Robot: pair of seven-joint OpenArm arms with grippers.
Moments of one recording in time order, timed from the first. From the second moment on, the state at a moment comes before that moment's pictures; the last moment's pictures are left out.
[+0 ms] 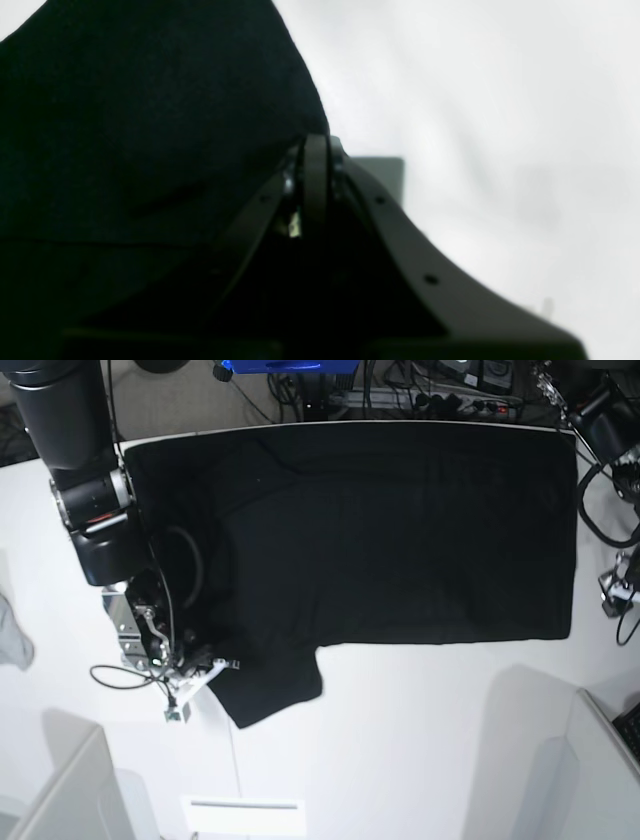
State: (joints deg) left arm -4.8 -29.0 -39.8 73.2 -27.0 -17.9 50.8; right arm 35.9 12.9 -27.2 37.2 34.1 -0.5 -31.4
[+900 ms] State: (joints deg) left arm -23.6 -29.7 -15.4 40.8 -11.6 -18.3 32.2; right arm 35.9 13.4 -27.3 37.2 34.3 -0.3 -31.6
